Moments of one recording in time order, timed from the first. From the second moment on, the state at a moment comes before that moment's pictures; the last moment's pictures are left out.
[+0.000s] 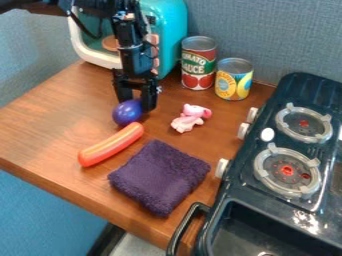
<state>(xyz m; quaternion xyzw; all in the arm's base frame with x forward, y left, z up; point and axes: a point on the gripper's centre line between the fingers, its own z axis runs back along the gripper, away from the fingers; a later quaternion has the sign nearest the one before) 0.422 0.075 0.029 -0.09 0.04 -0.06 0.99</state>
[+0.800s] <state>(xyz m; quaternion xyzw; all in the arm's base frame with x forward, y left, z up) 0.391 0.071 0.079 -0.10 -0.01 -0.07 0.99</state>
